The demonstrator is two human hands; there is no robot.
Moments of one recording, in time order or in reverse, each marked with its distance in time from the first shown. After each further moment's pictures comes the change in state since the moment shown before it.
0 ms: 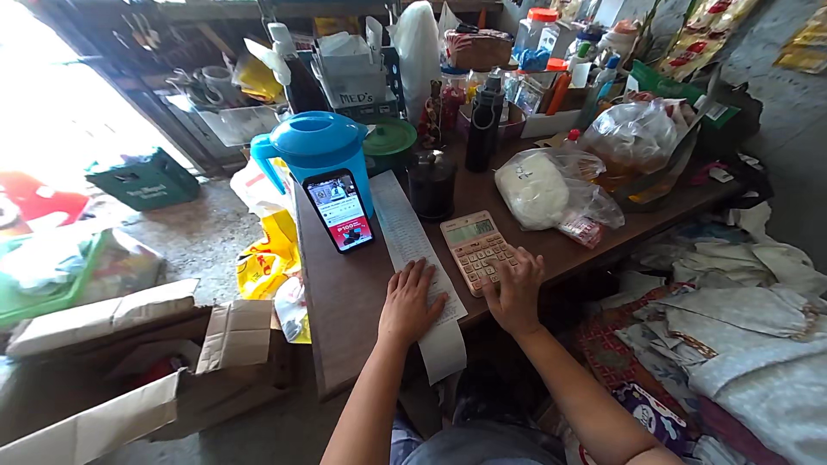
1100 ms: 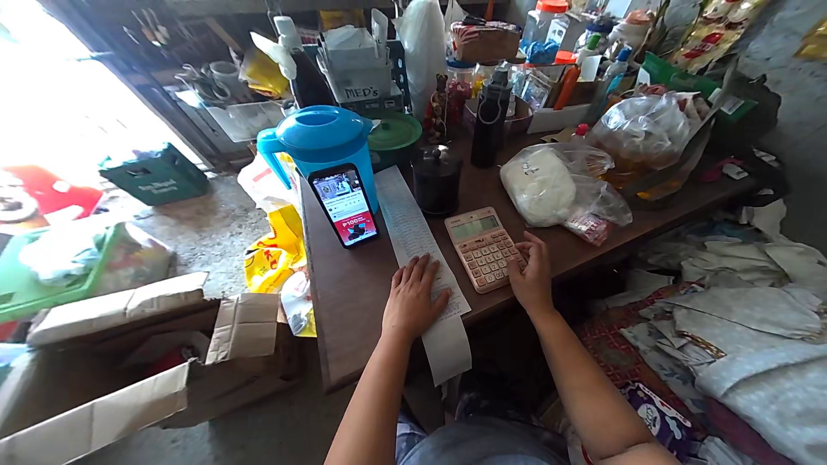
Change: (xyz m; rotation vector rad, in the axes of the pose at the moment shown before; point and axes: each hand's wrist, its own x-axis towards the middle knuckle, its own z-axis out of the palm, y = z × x) left_hand 0.001 0.000 -0.001 -0.007 -0.010 -0.014; right_hand 0.020 0.030 0.002 0.386 -0.087 0.394
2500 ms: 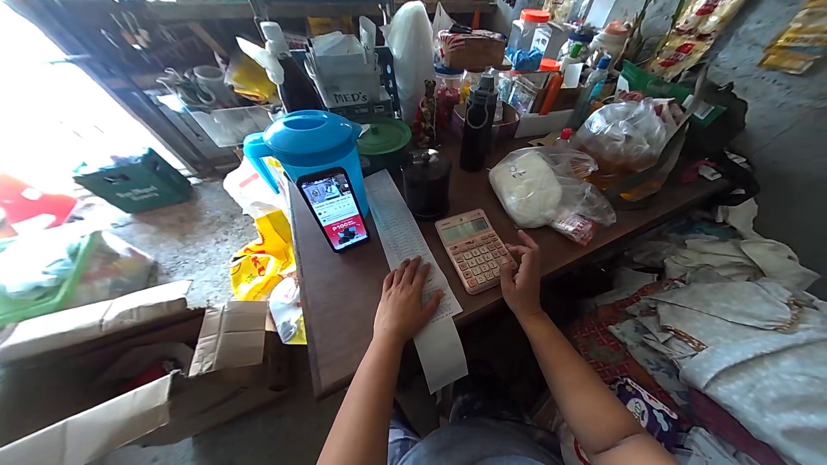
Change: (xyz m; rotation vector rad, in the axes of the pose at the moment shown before) left_hand 0.000 -0.001 0.000 -0.002 0.007 0.010; right_hand -0.008 0.013 0.007 -0.049 0.163 -0.263
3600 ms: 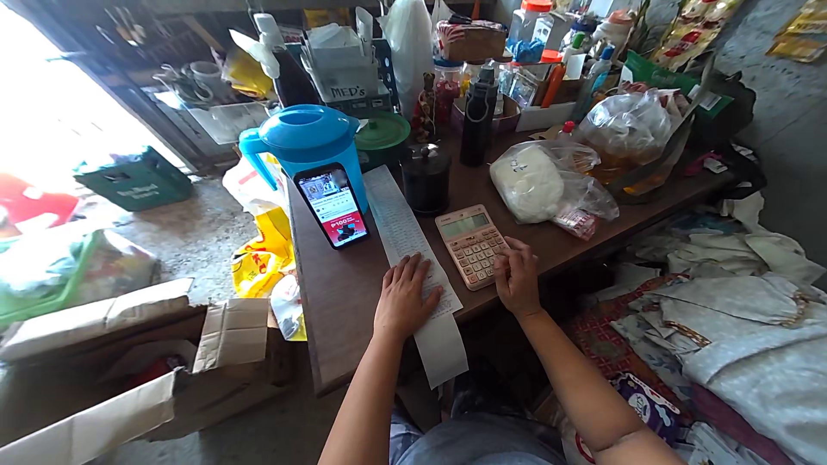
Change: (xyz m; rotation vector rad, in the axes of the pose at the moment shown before) left_hand 0.001 -0.001 0.002 -0.002 0.001 -0.004; right_hand -0.009 0.004 0.003 -0.132 -0.051 -0.162
